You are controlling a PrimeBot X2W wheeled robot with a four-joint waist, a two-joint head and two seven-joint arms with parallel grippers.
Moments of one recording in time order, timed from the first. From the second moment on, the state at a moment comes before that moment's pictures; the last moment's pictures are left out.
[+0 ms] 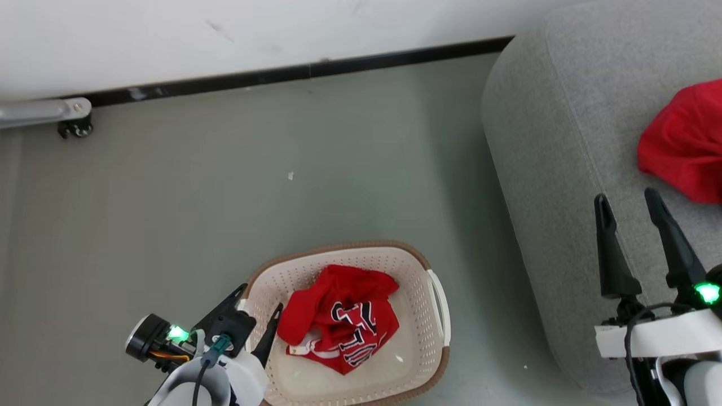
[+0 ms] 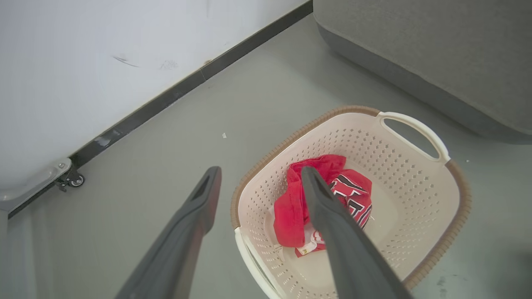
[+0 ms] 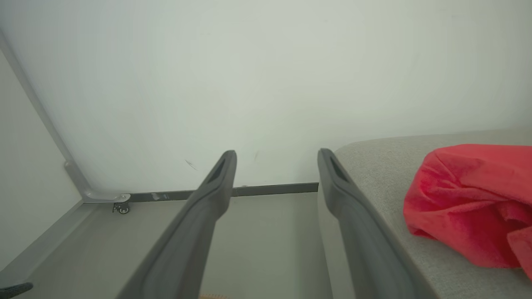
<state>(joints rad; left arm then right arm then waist) -0.36 0.19 -0.58 0.55 -0.21 0.05 -0.19 -0.01 -0.04 -0.11 -0.23 0.11 0.12 -0.21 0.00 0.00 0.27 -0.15</state>
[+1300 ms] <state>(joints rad) -0.71 0.17 -0.81 0.84 0.08 -0.04 -0.19 -0.34 -0.04 -0.08 -0.22 0.21 0.12 -0.24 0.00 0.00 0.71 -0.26</state>
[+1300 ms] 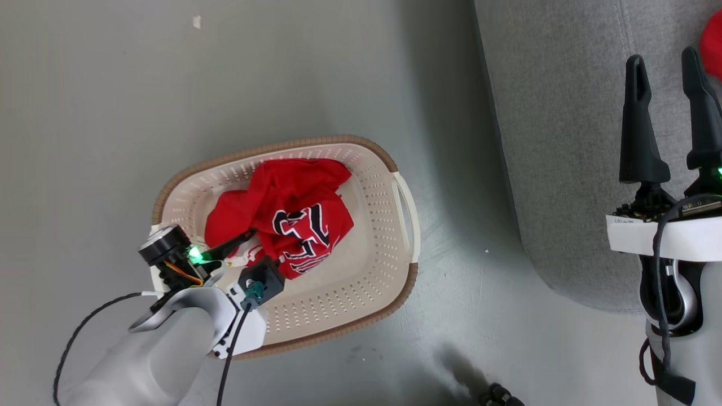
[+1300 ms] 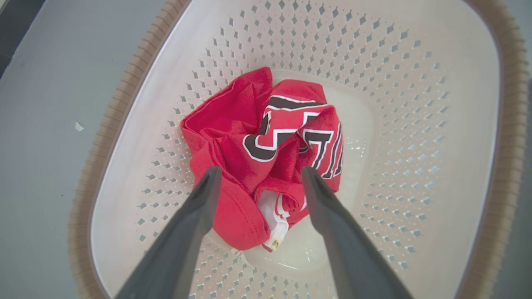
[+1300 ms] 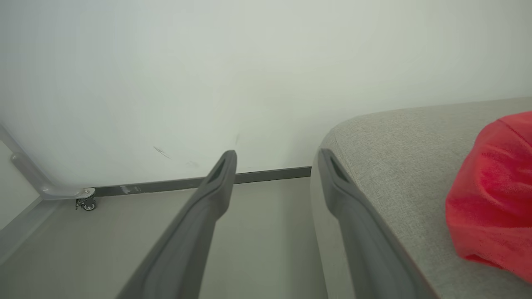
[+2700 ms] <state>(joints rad) -0.90 0.22 -0.88 1.02 0.19 -0.01 -0.20 -0.57 -0.04 -0.03 -0.15 0.33 0.12 -0.25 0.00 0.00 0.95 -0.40</state>
